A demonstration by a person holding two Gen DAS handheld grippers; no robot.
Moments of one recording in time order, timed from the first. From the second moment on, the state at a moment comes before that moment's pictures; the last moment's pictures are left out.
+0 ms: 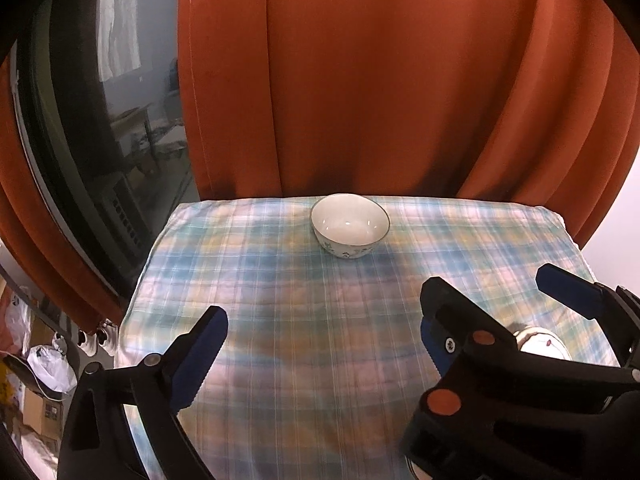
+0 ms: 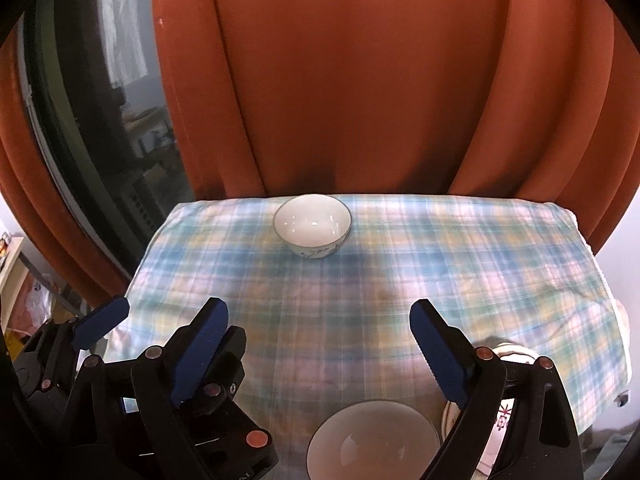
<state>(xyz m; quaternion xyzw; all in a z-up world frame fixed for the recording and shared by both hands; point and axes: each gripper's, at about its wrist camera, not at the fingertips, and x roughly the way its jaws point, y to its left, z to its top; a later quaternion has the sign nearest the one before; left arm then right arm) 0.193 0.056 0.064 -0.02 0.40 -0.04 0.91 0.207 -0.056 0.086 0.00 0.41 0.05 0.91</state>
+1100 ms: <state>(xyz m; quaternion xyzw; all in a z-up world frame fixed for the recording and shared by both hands) 0.387 0.031 -0.018 -0.03 0.42 0.07 0.90 0.421 -0.083 0.003 0.00 0.42 0.09 0.90</state>
